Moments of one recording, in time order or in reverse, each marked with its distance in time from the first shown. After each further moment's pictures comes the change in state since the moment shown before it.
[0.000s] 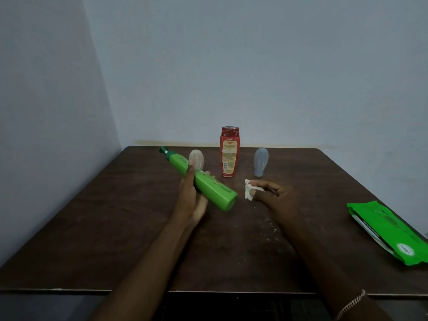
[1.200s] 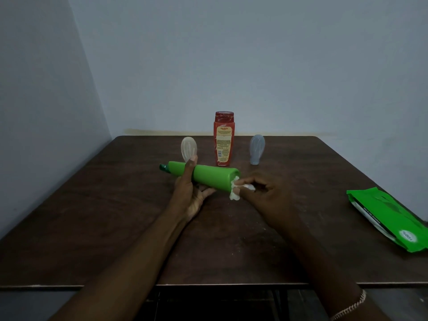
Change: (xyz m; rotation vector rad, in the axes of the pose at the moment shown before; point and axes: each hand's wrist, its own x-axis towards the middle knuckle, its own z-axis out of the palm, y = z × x) left_hand 0.005 -0.021 -0.011 0.074 0.080 -0.142; right_hand -0.012 0.011 0.006 -0.292 -0.080 -0.300
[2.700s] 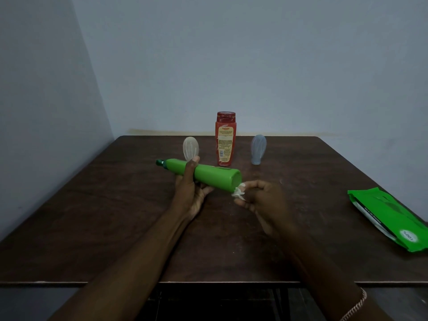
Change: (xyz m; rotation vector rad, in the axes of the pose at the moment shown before) left_hand 0.006 -0.002 -0.005 -0.002 -0.039 0.117; right_hand 0.001 -0.017 0.020 0.641 0.136 0.734
